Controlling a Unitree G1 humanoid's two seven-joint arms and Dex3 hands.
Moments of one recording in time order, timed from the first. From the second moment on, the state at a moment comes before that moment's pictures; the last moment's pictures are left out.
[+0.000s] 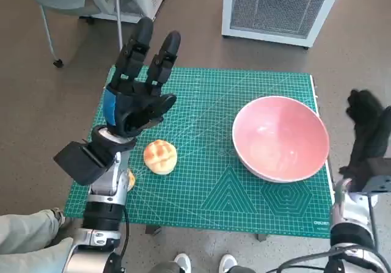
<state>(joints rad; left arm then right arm) -0.59 0.15 0.10 0.41 -0.19 -0.56 -0.39 -0.63 -0.32 -0.33 1.18 0.09 -0.78 0.00</state>
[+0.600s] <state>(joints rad) -0.58 0.16 0.10 0.39 -0.19 -0.54 -0.39 -0.66 -0.18 -0.28 1.22 0.09 -0.67 0.07</state>
